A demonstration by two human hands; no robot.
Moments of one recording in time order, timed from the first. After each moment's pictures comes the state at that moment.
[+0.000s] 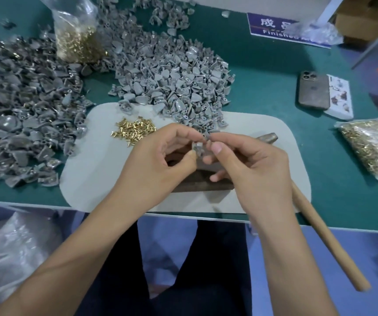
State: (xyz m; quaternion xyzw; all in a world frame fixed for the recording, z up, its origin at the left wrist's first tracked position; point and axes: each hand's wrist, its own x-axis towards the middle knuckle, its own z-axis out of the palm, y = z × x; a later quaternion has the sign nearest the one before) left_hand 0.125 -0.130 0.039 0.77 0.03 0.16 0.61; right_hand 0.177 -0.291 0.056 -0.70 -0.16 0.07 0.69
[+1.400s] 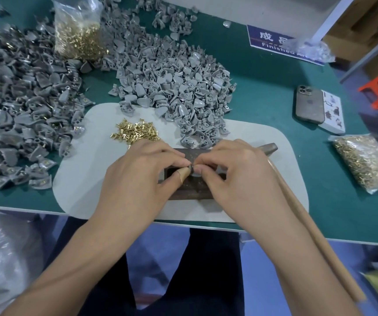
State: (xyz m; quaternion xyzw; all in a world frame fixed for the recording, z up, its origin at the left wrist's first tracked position) left_hand 0.100 -0.116 0.029 0.91 0.10 0.20 0.34; right_hand 0.184 -0.273 0.072 -0.90 -0.36 -0.01 0.25
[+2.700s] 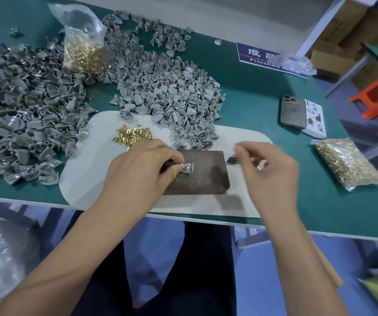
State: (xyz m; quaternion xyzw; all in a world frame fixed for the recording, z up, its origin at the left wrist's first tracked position) left_hand 0.101 -0.118 0.040 0.94 0.08 0.19 0.26; right_hand 0.203 -0.327 0.053 -0.87 -0.20 -0.16 0.42
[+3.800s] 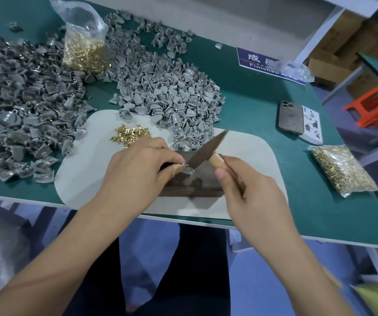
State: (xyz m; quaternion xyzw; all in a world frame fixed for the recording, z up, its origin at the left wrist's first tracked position) left_hand 0.109 -0.115 0.038 0.94 0.07 0.20 0.27; right_hand 0.160 -0.328 0.070 -0.93 -0.26 -0.04 0.24
